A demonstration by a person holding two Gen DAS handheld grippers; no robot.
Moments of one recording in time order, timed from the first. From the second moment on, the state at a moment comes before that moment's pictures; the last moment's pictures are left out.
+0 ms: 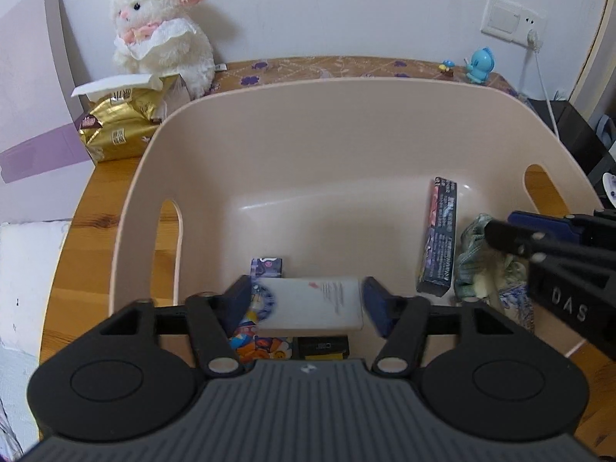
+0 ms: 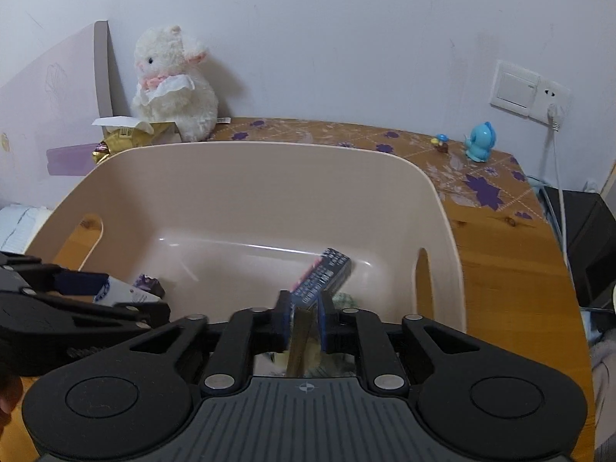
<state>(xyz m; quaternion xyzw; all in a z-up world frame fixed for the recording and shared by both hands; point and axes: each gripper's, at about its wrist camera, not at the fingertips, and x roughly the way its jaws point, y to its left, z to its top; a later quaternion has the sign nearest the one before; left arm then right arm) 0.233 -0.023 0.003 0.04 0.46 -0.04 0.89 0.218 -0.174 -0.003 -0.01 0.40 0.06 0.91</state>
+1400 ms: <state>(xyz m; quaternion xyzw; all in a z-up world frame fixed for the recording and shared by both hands) 0.049 0.008 0.089 0.05 0.34 -0.04 0.94 0.030 -0.193 0.071 -0.01 0.31 0.06 0.95</state>
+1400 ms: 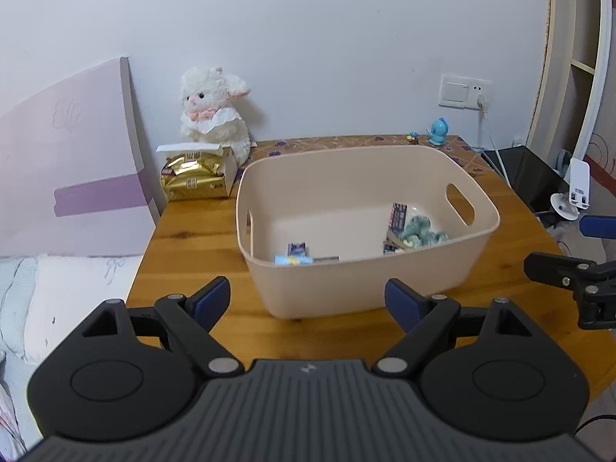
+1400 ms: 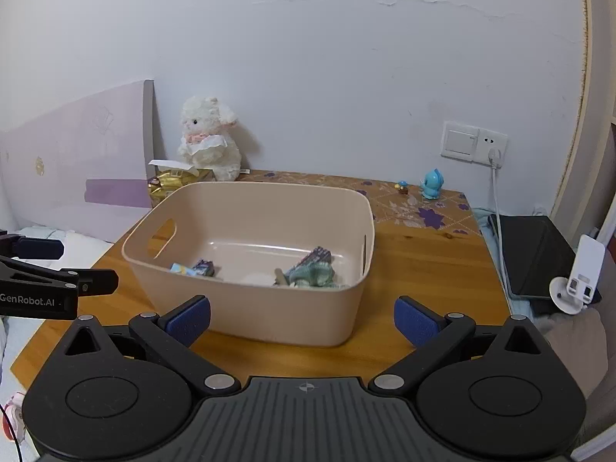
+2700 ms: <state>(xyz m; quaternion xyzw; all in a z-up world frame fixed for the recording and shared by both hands) -0.027 0.003 0.091 0.03 0.33 -0.03 0.94 -0.031 -0.199 0.070 0.00 0.33 0.05 0.94</state>
